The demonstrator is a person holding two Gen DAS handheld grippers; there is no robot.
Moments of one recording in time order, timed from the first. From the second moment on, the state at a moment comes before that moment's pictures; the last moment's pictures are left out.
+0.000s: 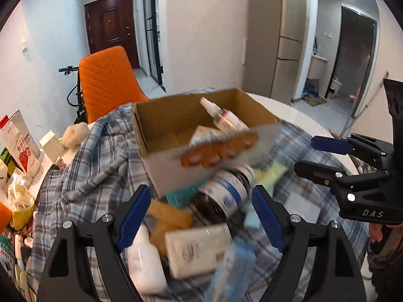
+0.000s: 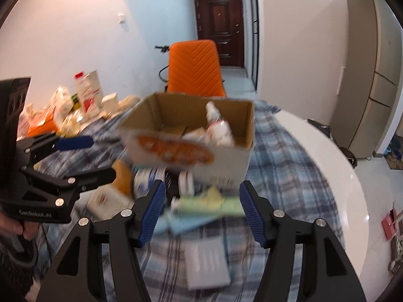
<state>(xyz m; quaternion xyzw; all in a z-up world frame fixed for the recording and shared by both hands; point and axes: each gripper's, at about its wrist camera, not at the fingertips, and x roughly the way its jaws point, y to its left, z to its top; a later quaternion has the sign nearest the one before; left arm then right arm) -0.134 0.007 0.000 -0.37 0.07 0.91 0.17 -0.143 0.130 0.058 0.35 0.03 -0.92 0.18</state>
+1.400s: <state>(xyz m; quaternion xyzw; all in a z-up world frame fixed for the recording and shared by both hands) -0.079 0.022 -0.075 -0.44 0.13 0.87 0.20 -0.098 0.138 -0.006 0.39 0.09 -0.90 0.19</state>
